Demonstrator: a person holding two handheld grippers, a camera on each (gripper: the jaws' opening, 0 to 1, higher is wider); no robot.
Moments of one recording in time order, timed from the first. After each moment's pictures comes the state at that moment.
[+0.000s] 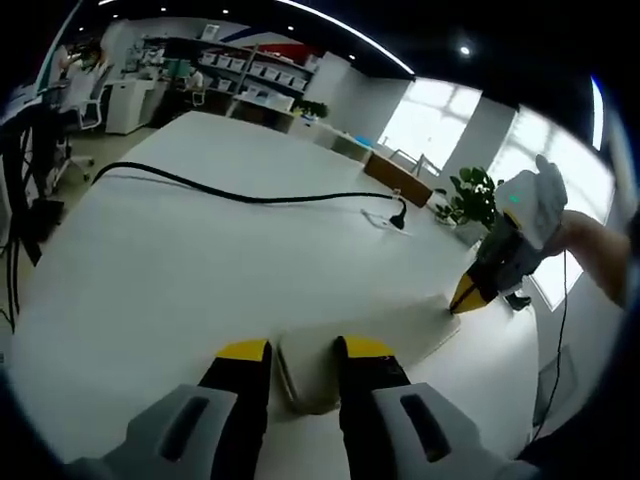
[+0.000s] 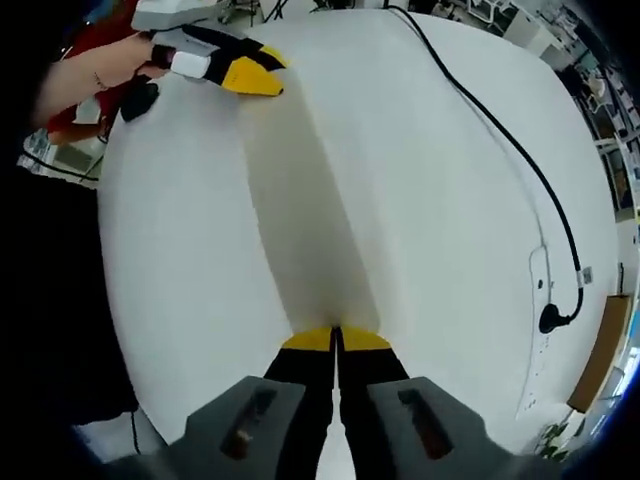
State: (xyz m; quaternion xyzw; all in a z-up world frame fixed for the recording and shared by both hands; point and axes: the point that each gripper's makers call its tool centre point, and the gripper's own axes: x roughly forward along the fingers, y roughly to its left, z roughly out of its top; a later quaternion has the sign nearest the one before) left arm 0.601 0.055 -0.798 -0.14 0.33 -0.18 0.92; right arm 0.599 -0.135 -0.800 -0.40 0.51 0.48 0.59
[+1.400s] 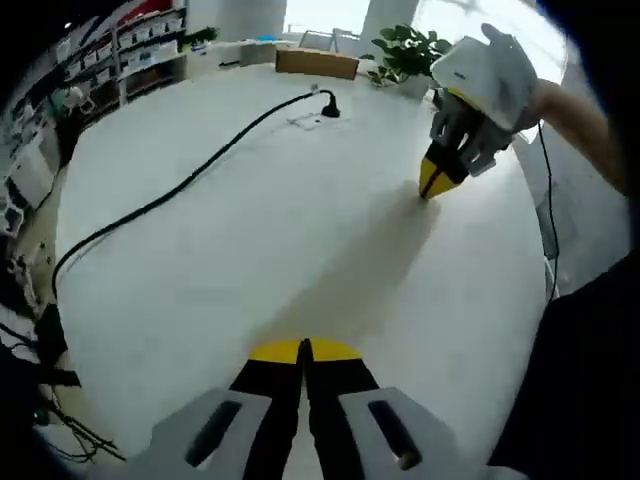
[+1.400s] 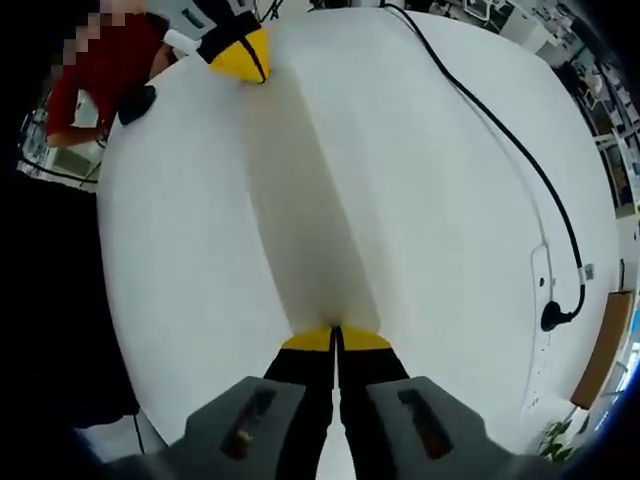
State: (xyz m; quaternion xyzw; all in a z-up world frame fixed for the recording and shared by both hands) left arm 0.589 0.039 -0.791 0.16 0.47 -0.35 0.79; right arm 0.608 -0.148 -0.799 -0.42 0.51 0.49 0.57
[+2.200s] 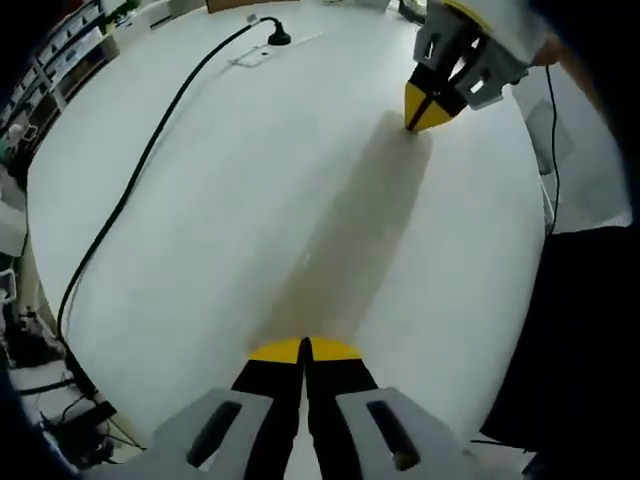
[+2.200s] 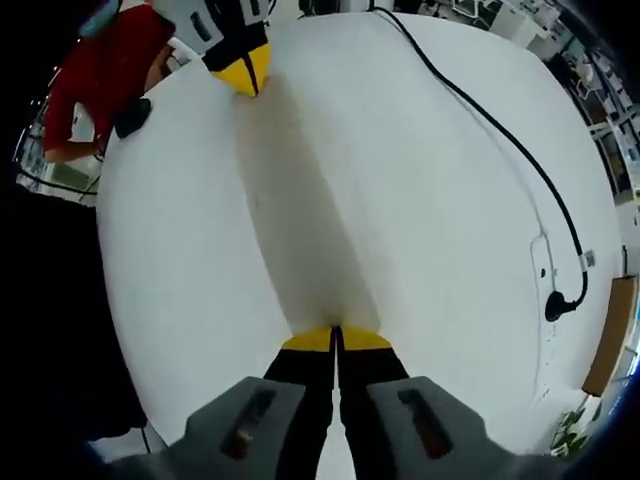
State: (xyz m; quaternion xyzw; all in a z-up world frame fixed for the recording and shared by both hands) left arm 0.587 0.039 -0.797 0.27 0.58 -0.38 0.67; right arm 0.607 -0.149 -0.799 -0.39 0.51 0.47 0.60
